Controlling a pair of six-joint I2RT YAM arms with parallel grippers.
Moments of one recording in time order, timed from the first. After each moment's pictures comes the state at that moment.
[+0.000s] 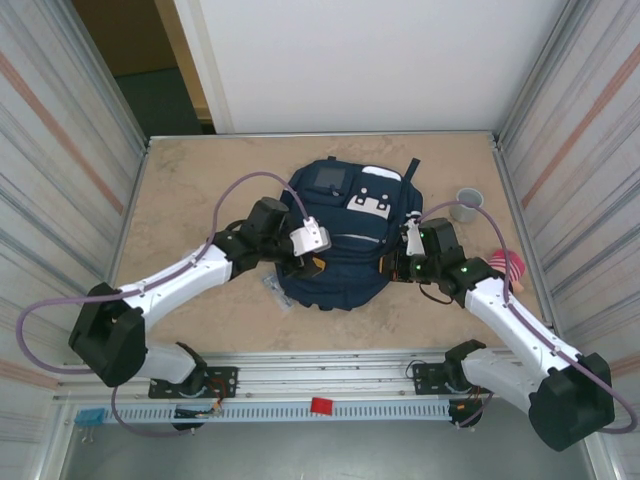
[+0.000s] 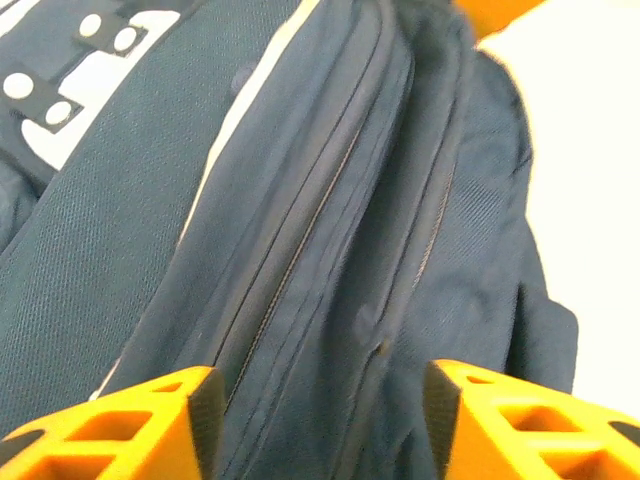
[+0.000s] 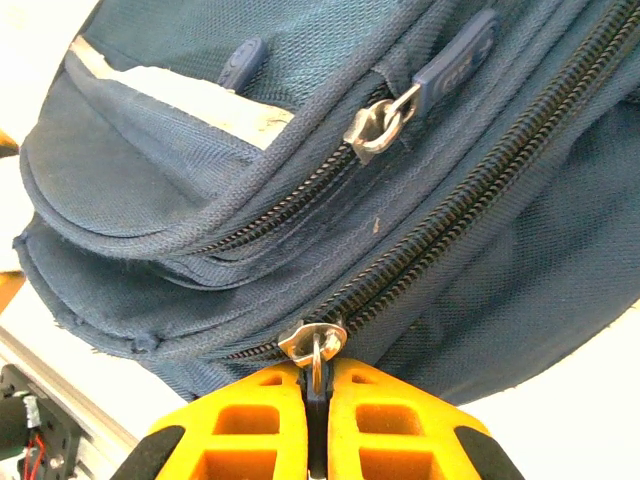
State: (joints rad) left arm -0.70 1.38 0.95 -0.32 0.39 0.57; right arm 0.42 0.98 0.66 -0.50 -0.36 0.51
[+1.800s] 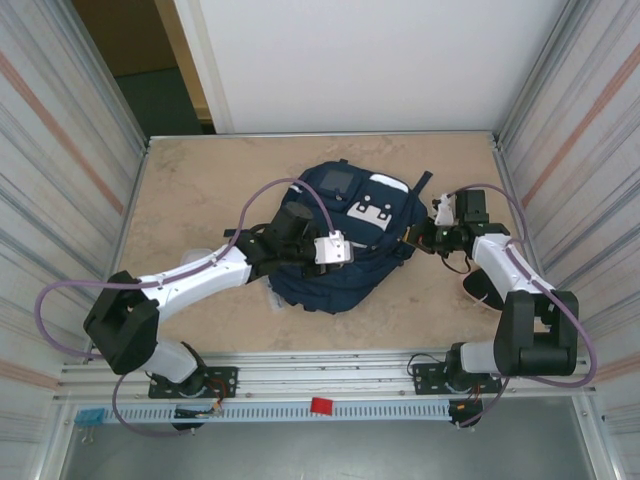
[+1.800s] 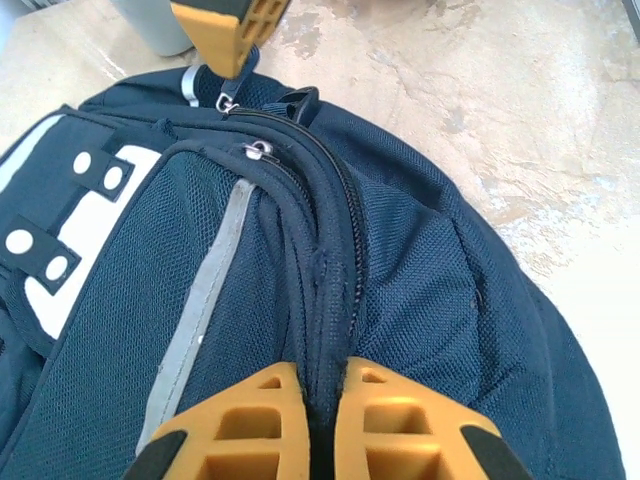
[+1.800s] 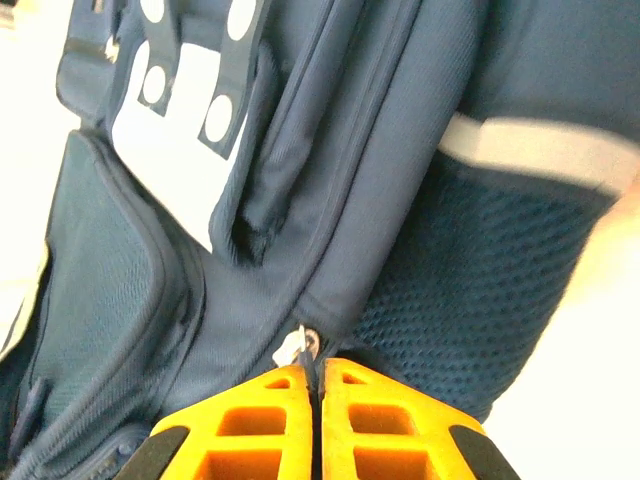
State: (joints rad) left arm -0.80 1.47 0.99 -0.23 0.35 0.71; right arm -0.02 1.35 0.83 -0.48 -0.58 0.40
